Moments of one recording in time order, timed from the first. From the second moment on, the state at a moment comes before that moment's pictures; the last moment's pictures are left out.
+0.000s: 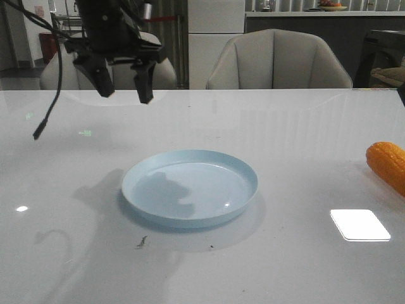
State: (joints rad) left arm -0.38 2.23 -2.18 0.03 1.23 0.03; right arm 0.04 1.10 -0.69 0.27 0.44 -0.24
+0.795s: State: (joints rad) left arm -0.06 1.60 -1.81 0.10 0.97 0.08; right arm 0.04 1.10 -0.69 0.27 0.45 -0.24
